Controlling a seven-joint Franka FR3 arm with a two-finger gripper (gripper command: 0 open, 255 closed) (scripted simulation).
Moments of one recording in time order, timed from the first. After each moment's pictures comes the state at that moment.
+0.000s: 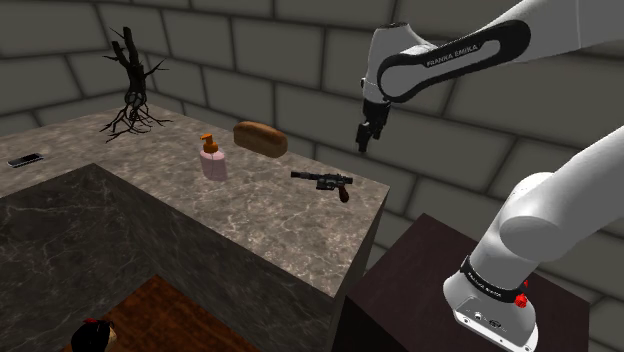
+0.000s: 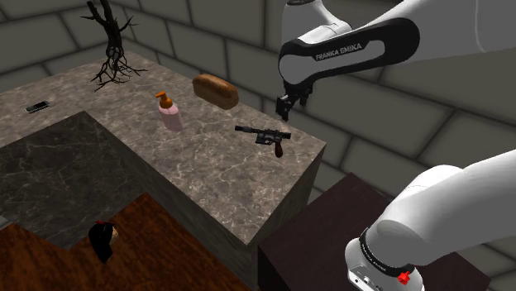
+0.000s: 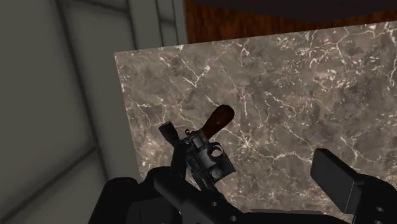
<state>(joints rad) 0.00 -0.37 -0.04 -2.43 -0.18 2.12 -0.07</state>
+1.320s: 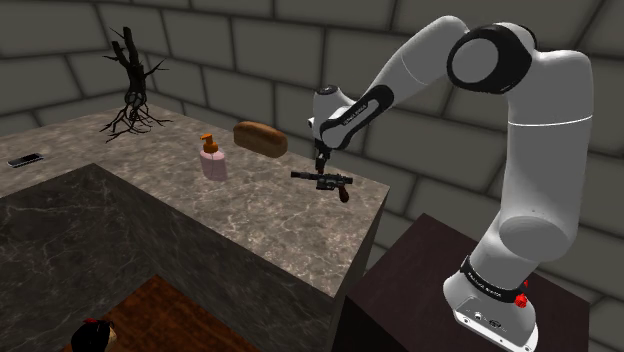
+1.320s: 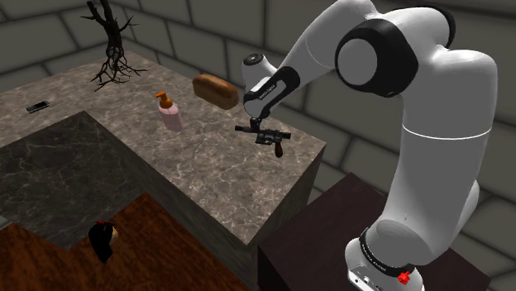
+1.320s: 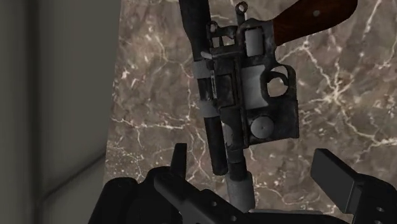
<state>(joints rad) 0.00 0.40 -0.05 -2.01 -0.33 2.51 -0.25</state>
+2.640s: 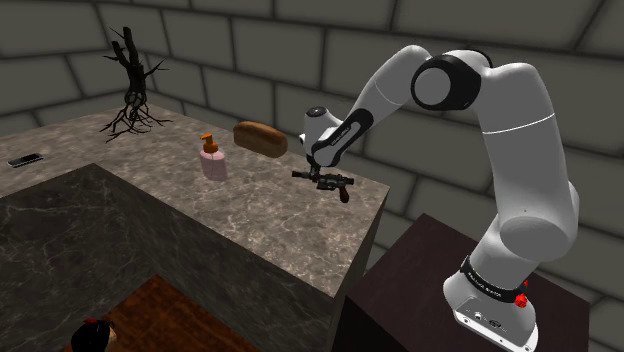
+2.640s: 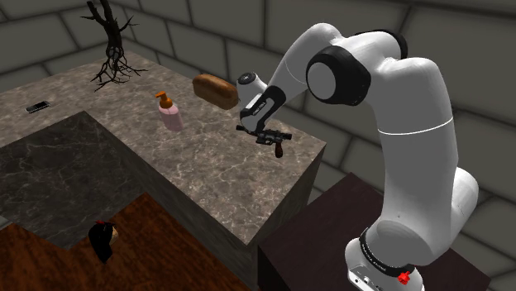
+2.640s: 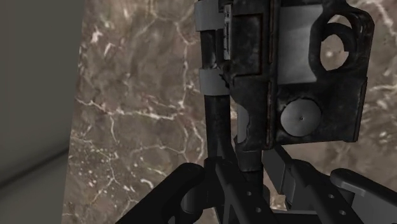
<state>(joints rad) 0.02 0.63 -0.07 -1.87 -0.37 2.61 -0.25</state>
